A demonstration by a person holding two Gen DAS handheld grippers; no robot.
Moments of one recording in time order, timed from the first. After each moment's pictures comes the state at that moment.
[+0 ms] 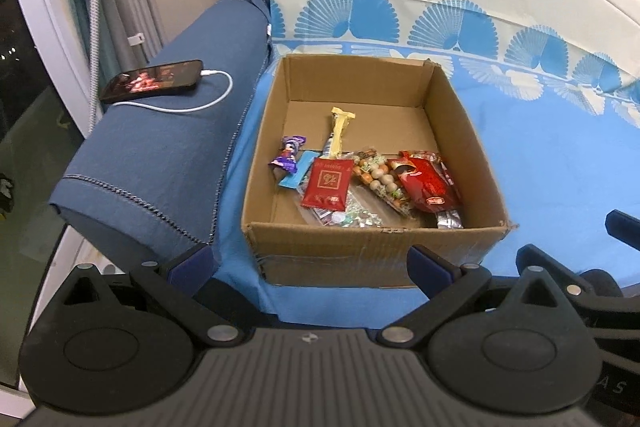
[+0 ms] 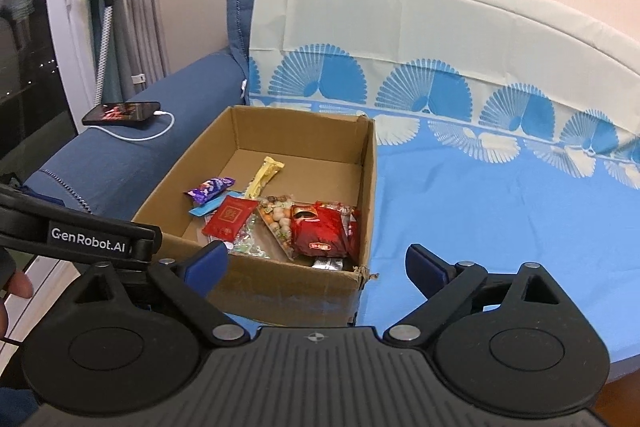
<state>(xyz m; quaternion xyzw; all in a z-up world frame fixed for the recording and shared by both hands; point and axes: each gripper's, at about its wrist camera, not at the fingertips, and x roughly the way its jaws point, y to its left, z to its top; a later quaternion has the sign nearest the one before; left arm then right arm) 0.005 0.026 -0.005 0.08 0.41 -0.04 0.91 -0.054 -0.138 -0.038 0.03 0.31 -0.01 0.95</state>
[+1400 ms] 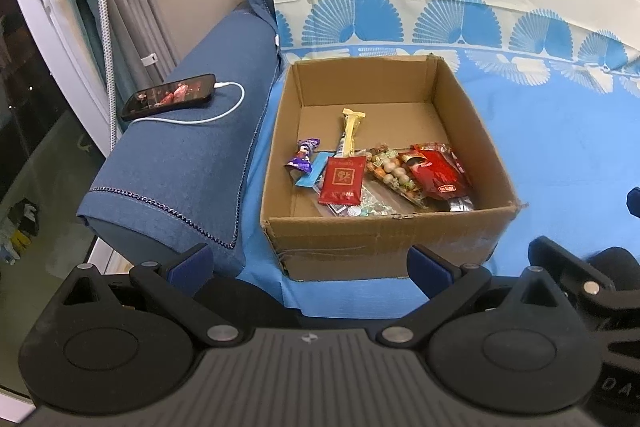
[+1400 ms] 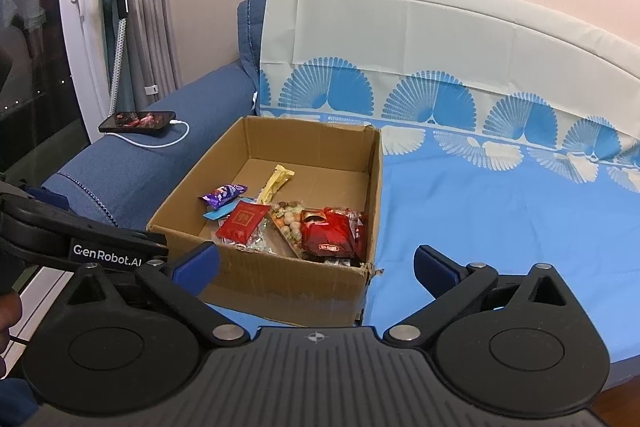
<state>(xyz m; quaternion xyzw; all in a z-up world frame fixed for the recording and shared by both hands) -0.014 0.019 -0.004 0.13 0.40 -0.03 0.91 -0.075 -0.135 -0.032 0.03 0.29 0.00 0.96</state>
